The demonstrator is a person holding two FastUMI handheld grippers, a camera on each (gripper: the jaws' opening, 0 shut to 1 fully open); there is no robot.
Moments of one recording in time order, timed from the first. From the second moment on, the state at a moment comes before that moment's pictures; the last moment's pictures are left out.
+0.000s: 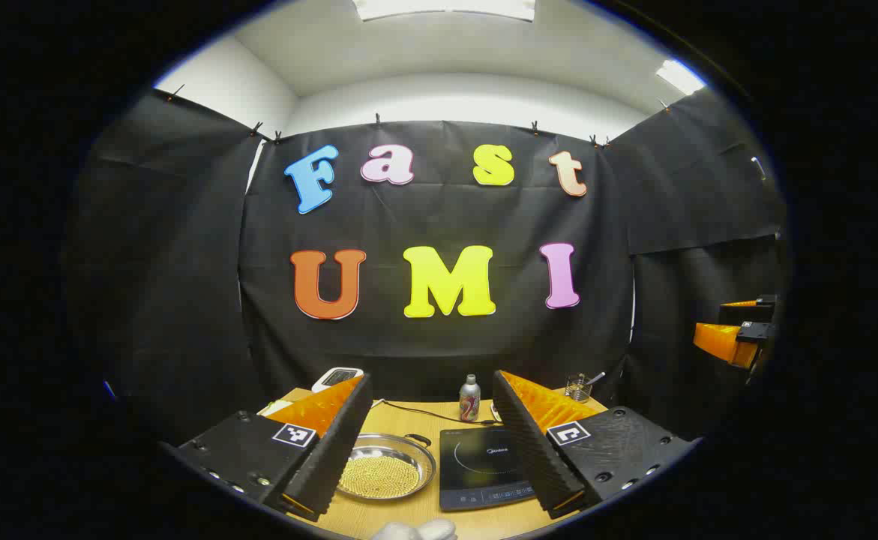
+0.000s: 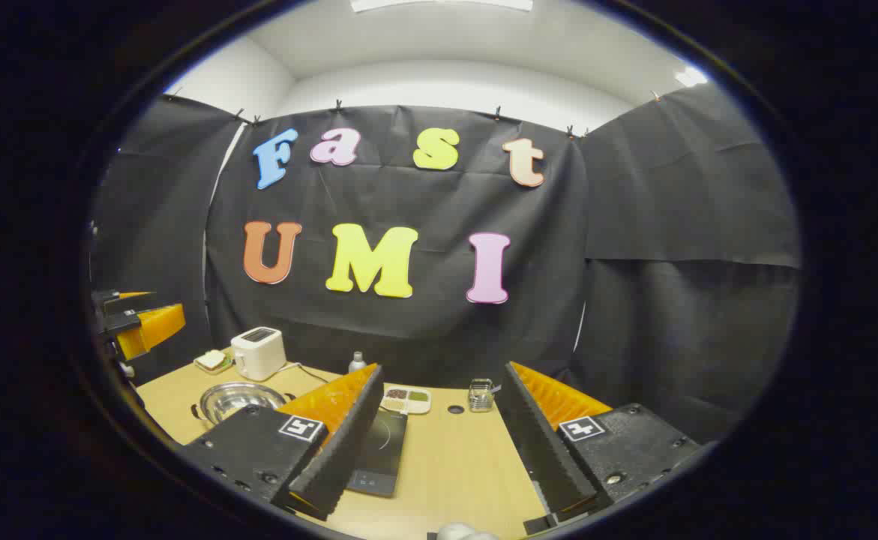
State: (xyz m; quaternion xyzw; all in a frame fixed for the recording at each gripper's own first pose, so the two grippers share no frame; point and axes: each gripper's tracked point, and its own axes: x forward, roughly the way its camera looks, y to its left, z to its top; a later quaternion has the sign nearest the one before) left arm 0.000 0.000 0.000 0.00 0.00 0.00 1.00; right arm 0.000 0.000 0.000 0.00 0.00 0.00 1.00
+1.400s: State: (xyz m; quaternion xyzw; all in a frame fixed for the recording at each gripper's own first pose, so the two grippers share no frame) left arm 0.010 0.026 -0.118 0.00 0.17 -0.06 0.98; right arm -0.010 0.025 -0.015 -0.02 0.02 0.00 1.00
